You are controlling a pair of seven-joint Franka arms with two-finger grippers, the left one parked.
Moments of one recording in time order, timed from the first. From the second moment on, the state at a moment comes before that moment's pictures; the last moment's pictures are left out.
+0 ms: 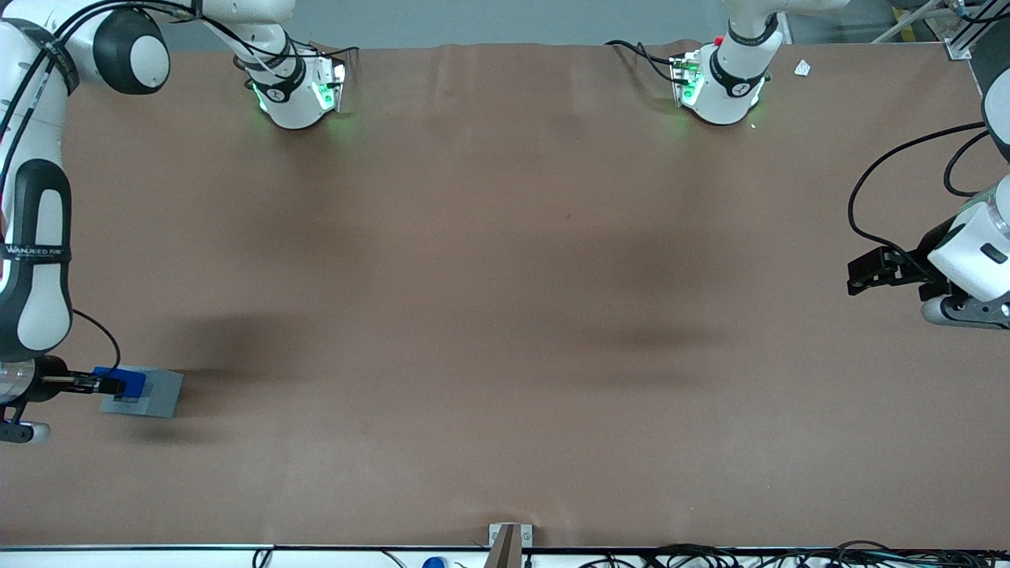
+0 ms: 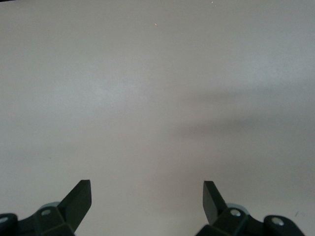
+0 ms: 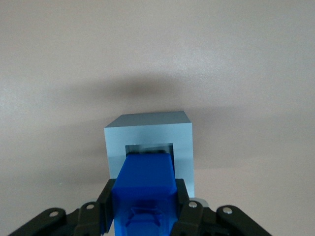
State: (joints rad) arm -0.23 0.85 -0.09 -1.11 0.09 1.89 -0.20
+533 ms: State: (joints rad) arm -0.23 0.85 -0.09 -1.11 0.09 1.90 -0.20
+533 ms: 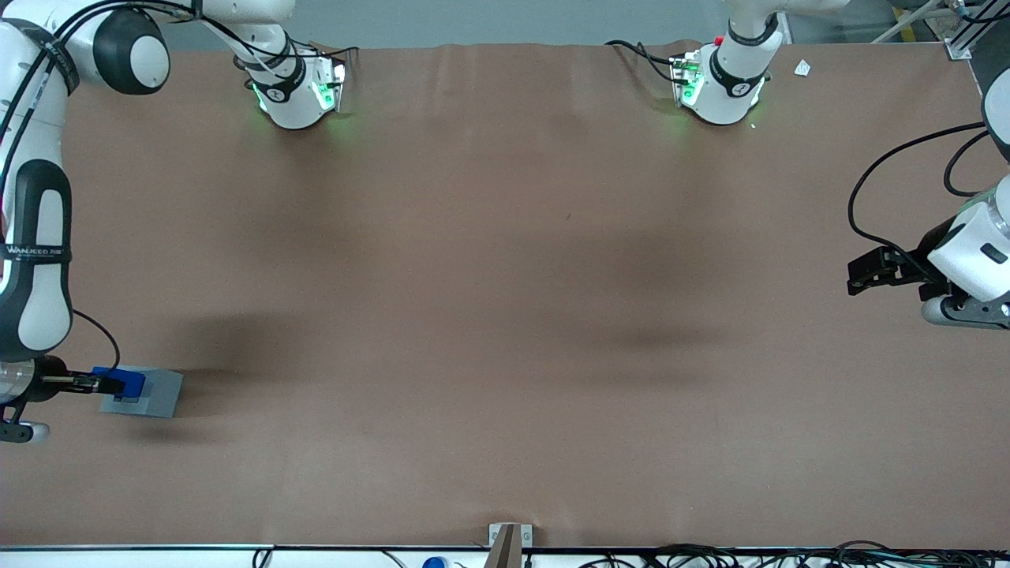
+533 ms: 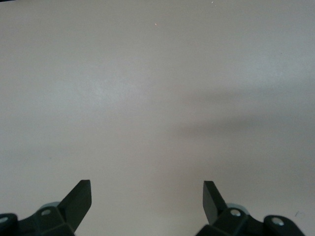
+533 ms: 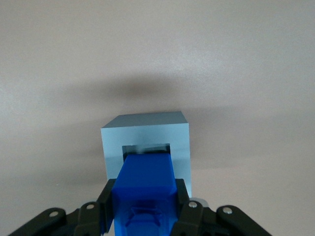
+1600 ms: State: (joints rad) arm -0.23 0.85 -0.09 -1.11 0.06 1.90 -0.19
